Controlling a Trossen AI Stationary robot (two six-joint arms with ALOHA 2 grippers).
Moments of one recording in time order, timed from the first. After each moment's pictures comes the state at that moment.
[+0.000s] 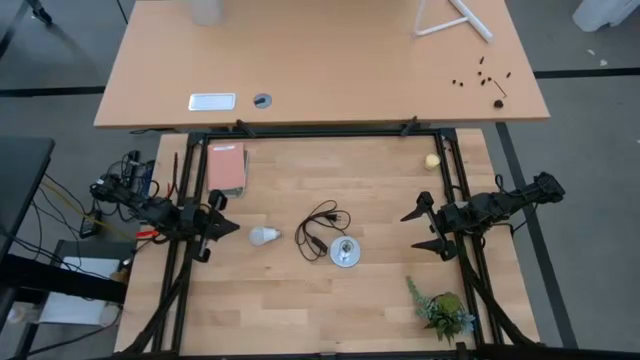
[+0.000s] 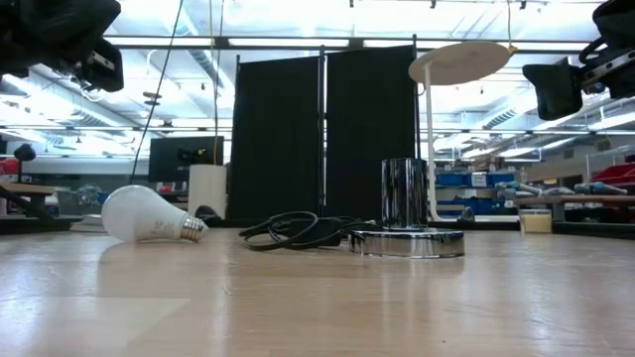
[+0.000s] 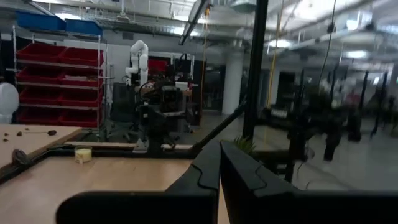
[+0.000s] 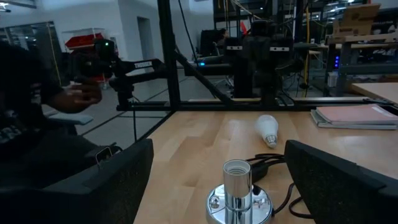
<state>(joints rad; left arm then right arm) -0.47 0.00 0.01 0.27 -0.31 -0.04 0.33 0.01 0.01 0.04 0.08 0.09</state>
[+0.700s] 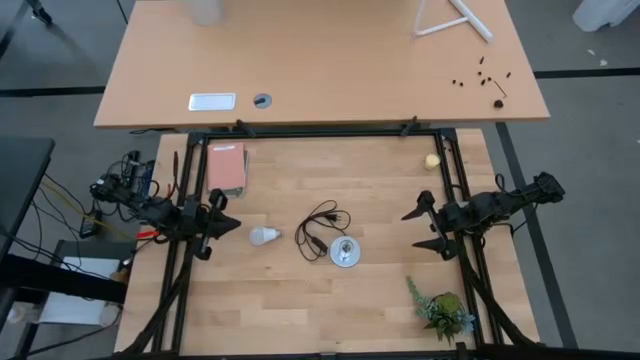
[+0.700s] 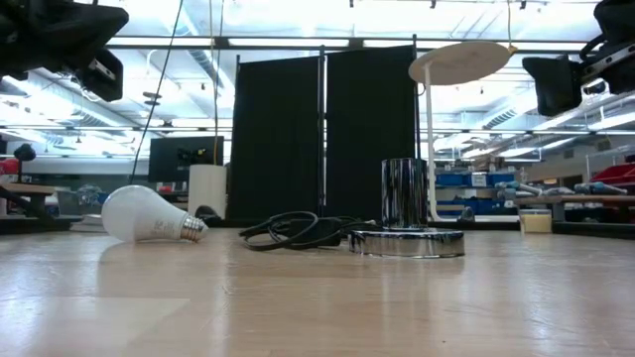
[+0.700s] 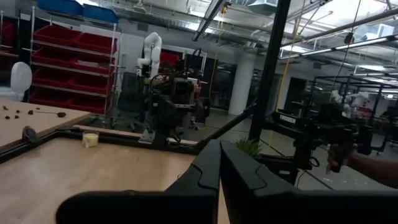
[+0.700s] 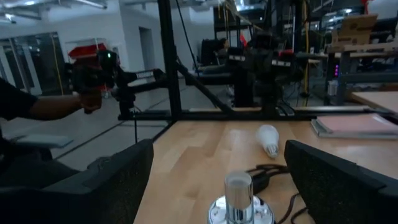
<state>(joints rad) -0.47 0.00 0.01 0.26 -0.38 -0.11 0.33 0.01 0.01 0.09 0.08 0.09</state>
